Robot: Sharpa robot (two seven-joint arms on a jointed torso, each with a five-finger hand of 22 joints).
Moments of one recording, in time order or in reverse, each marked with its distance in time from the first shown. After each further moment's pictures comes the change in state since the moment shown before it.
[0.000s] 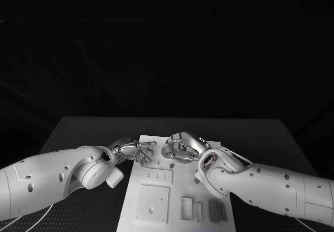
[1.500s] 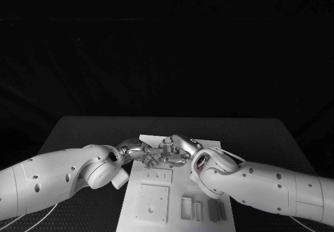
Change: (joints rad) left arm 0.008 0.038 0.000 0.018 -0.049 0.027 -0.027; left_hand 0.120 0.068 -0.033 -0.079 0.001 0.029 -0.007 -0.015 0.003 0.002 -0.002 -0.007 0.029 -0.019 0.003 0.012 0.025 -0.016 -0.022 -0.003 0.032 0.000; right arm 0.009 0.044 -0.007 -0.009 -0.051 0.081 -0.023; right_hand -0.005 -0.006 0.003 -0.003 0.000 0.003 -0.003 0.001 0.013 0.002 0.002 0.000 0.000 0.004 0.004 0.000 0.000 0.000 0.005 -0.002 -0.001 0.000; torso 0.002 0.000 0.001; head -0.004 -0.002
